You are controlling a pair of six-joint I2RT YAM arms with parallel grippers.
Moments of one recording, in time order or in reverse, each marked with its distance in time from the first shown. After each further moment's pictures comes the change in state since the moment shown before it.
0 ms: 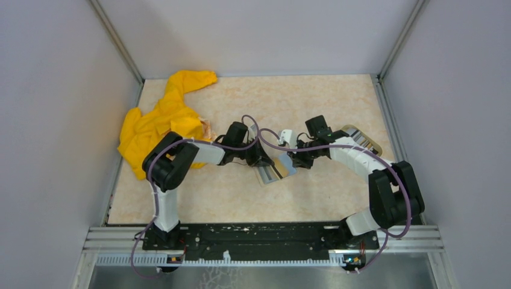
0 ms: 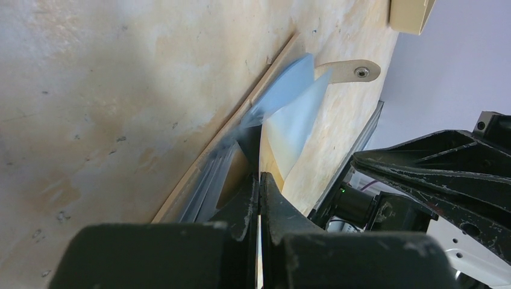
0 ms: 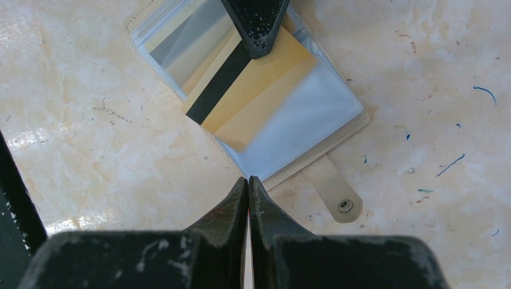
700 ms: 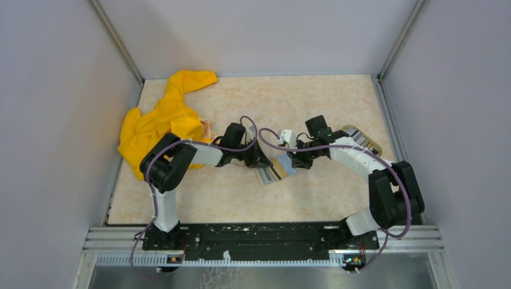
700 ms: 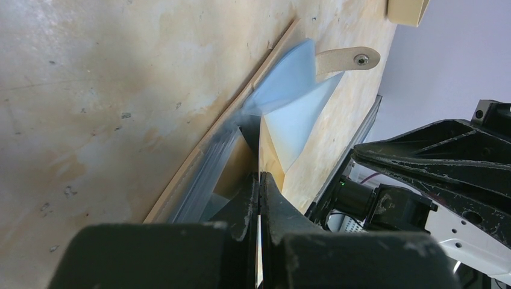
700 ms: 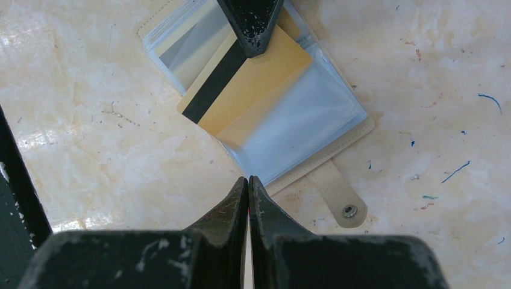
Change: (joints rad) left arm 0.010 -0.023 -0.037 0.022 0.035 0.004; right arm 0.000 0.000 0.000 0.000 -0.026 0.000
